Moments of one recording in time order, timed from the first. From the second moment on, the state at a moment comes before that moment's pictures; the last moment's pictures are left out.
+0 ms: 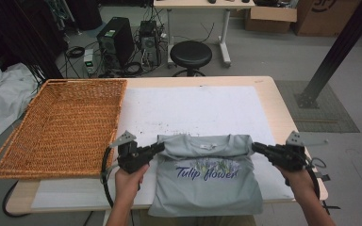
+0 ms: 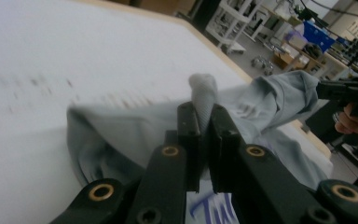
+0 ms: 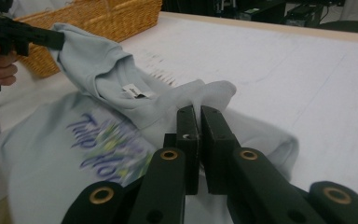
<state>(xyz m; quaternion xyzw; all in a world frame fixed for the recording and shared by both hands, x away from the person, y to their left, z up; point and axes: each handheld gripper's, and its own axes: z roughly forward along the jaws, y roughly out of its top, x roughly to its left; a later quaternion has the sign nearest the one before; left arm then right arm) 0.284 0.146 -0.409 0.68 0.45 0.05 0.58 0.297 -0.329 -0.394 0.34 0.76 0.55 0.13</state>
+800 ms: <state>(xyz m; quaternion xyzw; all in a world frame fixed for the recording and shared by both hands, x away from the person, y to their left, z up) 0.229 0.166 -0.435 0.69 0.44 0.07 0.57 0.218 -0.358 -0.430 0.34 0.75 0.56 0.11</state>
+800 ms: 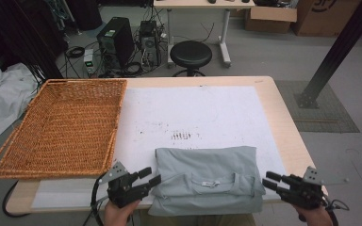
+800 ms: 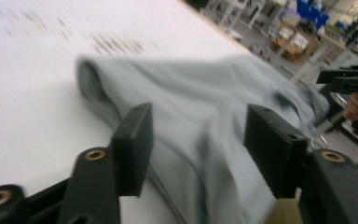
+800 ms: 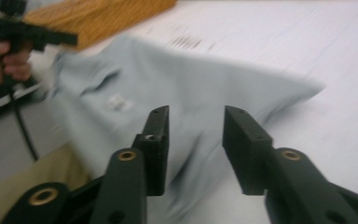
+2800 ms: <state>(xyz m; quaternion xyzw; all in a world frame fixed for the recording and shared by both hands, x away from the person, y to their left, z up) 0.356 0.162 -0.420 0.72 0.45 0.05 0.52 0.379 -0.323 -0.405 0.38 0.77 0.51 0.07</state>
